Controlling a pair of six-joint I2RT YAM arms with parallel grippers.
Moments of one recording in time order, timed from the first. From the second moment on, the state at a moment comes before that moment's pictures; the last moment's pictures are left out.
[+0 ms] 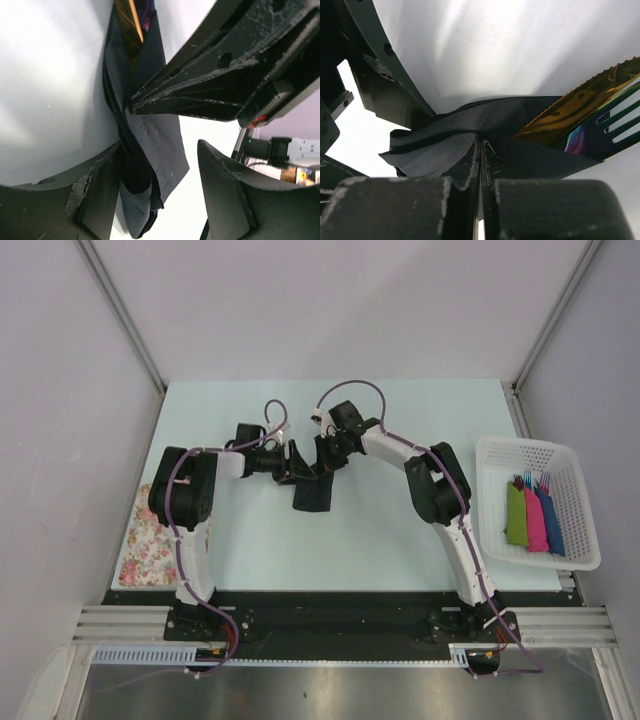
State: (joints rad) left arm -0.19 2.07 1.14 0.09 0.93 -0.46; right arm 0.57 2.39 1.90 -0.48 -0.47 0.21
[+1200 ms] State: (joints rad) left arm -0.18 2.05 1.02 0.19 1.08 -0.62; right arm 0.57 2.39 1.90 -0.48 -0.47 0.21
